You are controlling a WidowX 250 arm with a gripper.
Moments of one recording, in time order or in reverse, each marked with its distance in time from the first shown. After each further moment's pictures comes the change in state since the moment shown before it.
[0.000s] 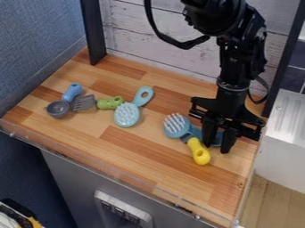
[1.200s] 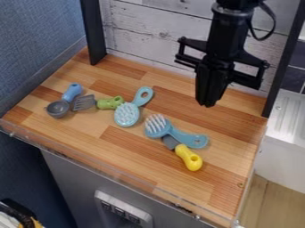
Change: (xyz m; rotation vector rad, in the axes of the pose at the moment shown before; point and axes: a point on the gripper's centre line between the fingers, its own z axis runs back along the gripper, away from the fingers) arm -0.032 0.012 0.106 0.027 0.060 -0.030
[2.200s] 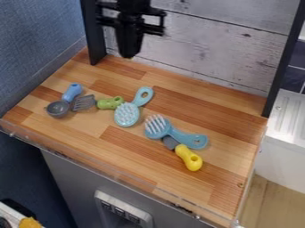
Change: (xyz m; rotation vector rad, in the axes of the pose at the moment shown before) arm 0.028 0.148 0.002 -0.039 -0.031 0.181
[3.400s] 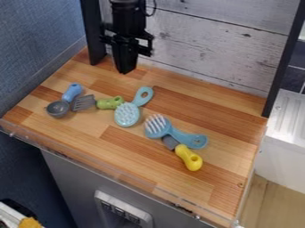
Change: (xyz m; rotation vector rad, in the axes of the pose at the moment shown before) arm 0.021 0.009 -0.042 -0.009 -0.010 -0.208
